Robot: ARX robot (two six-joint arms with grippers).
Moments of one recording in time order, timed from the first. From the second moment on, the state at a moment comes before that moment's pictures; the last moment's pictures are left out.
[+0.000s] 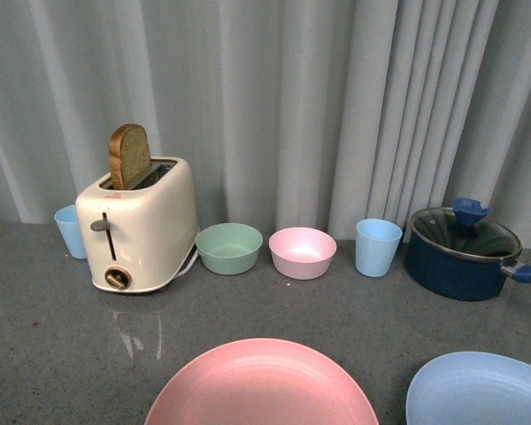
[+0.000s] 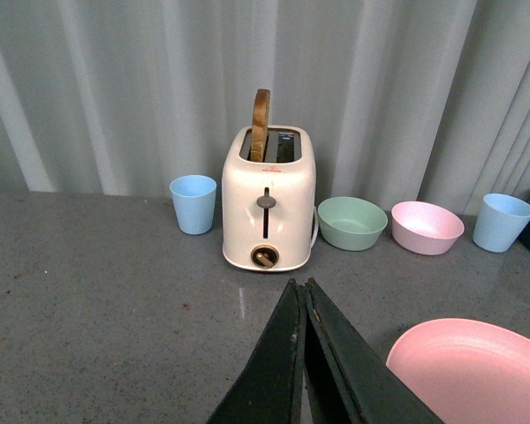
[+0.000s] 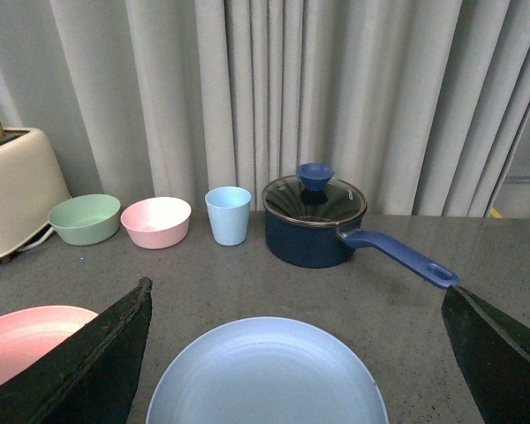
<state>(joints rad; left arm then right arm) 0.00 0.37 0.03 0.37 0.00 0.00 0.00 0.00 0.01 0.00 0.00 0.00</state>
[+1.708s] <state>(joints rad) 0.00 0.00 0.03 0.00 0.00 0.00 -0.55 0.87 0.36 -0.14 -0.54 0.32</state>
